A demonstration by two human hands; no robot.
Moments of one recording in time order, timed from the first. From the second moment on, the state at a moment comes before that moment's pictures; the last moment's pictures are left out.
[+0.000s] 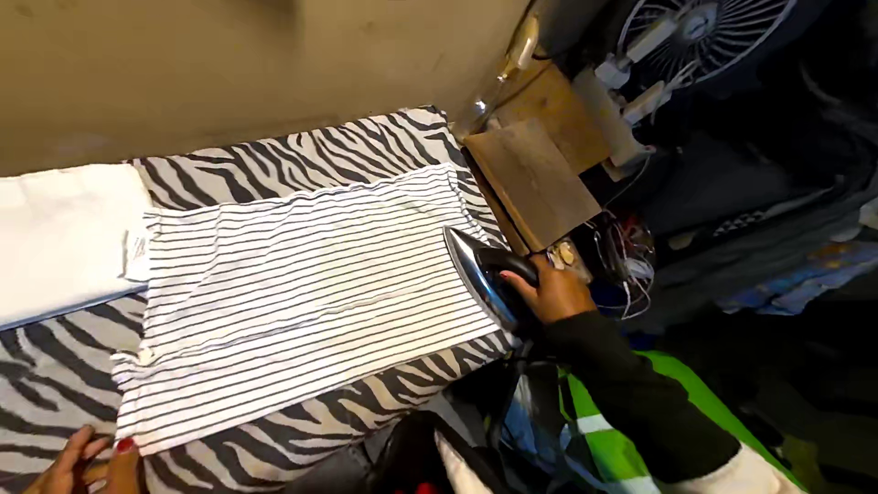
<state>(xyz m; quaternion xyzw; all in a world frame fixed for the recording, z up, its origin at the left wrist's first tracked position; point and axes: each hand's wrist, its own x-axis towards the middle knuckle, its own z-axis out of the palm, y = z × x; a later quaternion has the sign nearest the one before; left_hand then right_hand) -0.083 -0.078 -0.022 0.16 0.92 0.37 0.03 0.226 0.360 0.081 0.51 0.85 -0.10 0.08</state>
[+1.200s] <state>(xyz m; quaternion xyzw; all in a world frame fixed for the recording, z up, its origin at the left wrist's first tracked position) -0.153 -0.034 0.006 0.11 0.90 0.39 0.16 0.139 0.295 0.065 0.17 0.99 -0.03 -0.01</state>
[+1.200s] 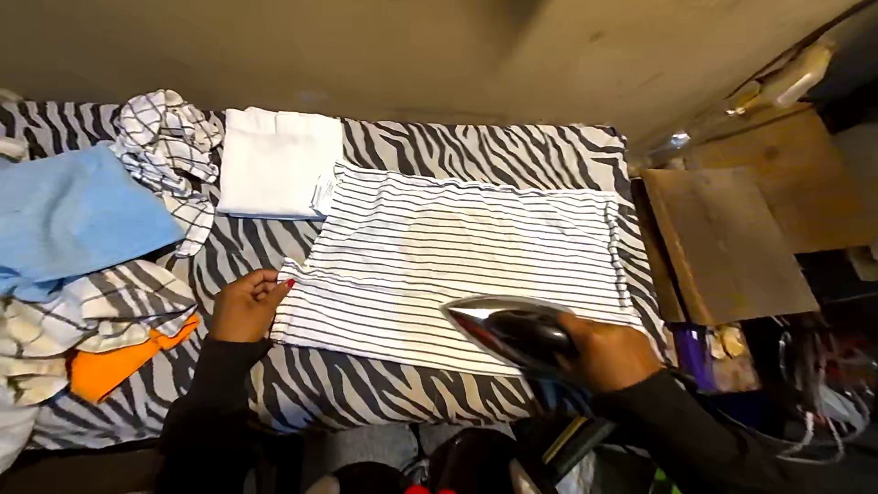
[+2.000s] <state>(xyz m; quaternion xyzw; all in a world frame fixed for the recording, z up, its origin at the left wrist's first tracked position) -0.124 -0.080 0.016 0.00 0.79 0.49 0.37 -0.049 0.163 0.077 0.12 0.99 -0.07 0.10</state>
